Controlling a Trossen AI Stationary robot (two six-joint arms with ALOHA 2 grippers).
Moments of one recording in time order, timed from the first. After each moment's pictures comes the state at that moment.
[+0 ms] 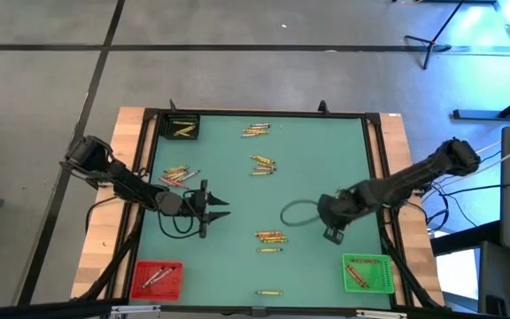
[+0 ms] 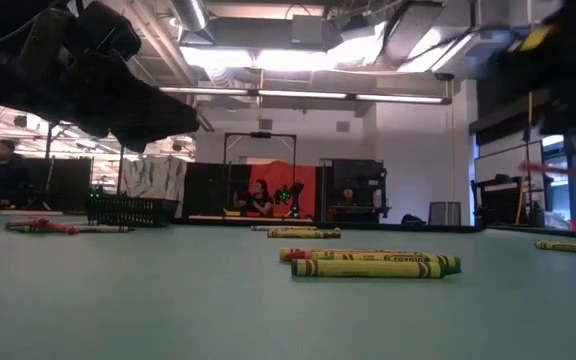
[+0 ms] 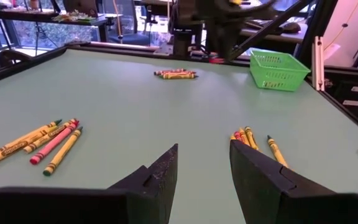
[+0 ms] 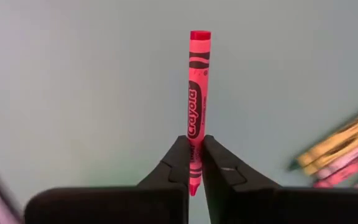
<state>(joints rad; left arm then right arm) -0.39 1.52 0.23 1.12 -0.48 -0.18 0.43 1.29 0.82 -0.87 -0.09 0.87</state>
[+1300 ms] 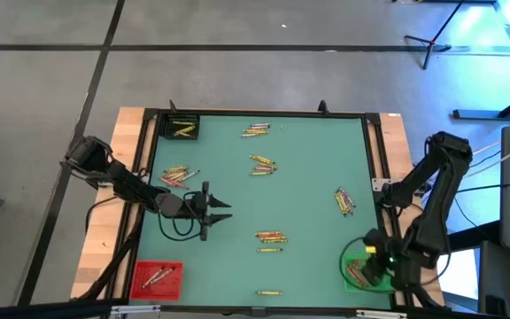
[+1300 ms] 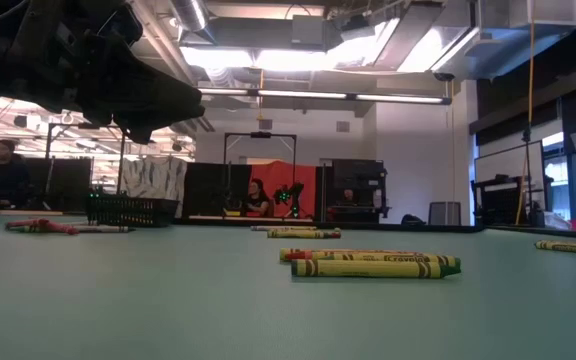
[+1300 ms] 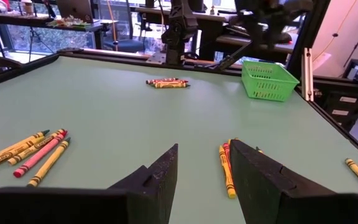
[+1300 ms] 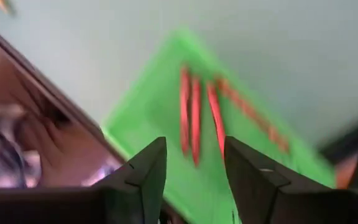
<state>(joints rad) -0.41 1.52 0.26 1.12 -0.49 -0.18 1.16 1.27 0.93 -0.94 0.16 2.00</state>
